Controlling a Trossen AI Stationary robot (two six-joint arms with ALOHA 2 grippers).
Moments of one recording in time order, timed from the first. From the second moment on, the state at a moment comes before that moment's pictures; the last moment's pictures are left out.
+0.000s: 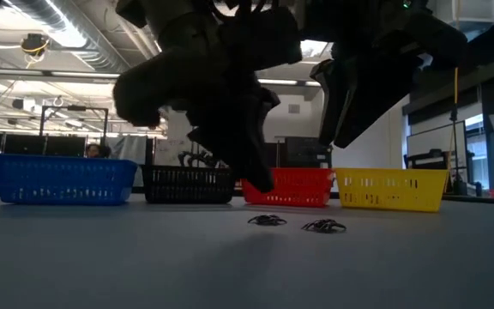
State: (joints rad) left arm -0.29 2.01 1.34 -0.36 -0.17 0.14; right arm 0.33 1.76 1.25 -0.68 0.22 0.12
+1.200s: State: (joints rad) left arm -0.28 2.01 1.33 -0.45 -0.14 0.03; right arm 0.33 1.76 1.25 -0.68 0.20 0.12
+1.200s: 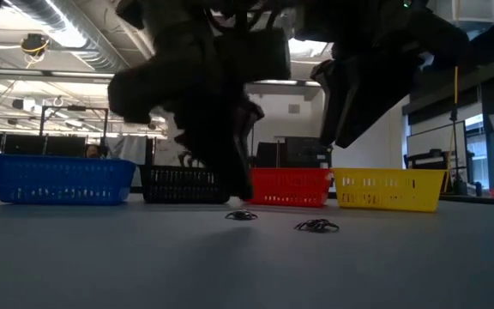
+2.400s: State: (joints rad) left arm -0.46 1.76 1.23 -0.51 -0.28 -0.26; right arm 0.33 1.93 1.25 -0.39 -0.12 -0.14
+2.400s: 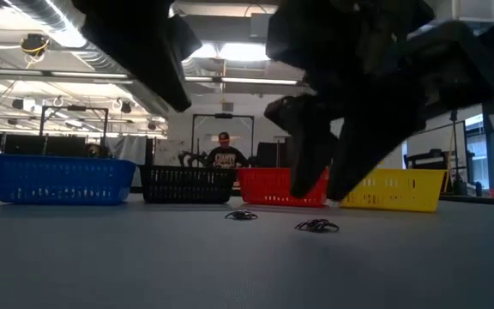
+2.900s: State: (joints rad) left arm -0.46 1.76 1.23 -0.47 -0.28 -0.26; right arm 0.33 2.01 1.25 -0.39 -0.10 -0.17
